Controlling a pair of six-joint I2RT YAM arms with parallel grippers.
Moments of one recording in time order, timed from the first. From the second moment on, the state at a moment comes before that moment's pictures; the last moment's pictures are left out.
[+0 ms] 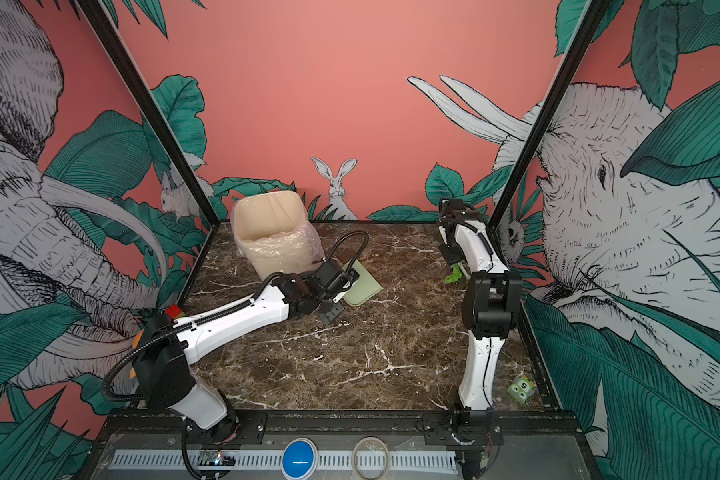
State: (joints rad) left arm -0.91 1.60 1.31 -0.81 -0.26 0.05; right arm 0.04 2.08 1.92 -1.12 0.31 -0.39
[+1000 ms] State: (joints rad) left arm -0.97 1.50 1.15 -0.87 -0.24 -0.03; right arm 0.53 1.84 1.68 -1.33 0.10 -0.28
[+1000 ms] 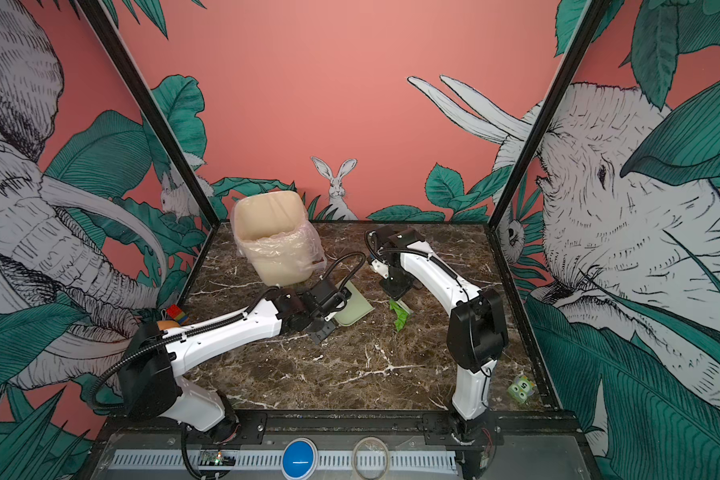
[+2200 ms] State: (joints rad) left arm -1.06 1.73 1.21 -0.90 -0.04 0.05; right arm 0.49 1.72 1.59 -1.43 0.07 -0.12
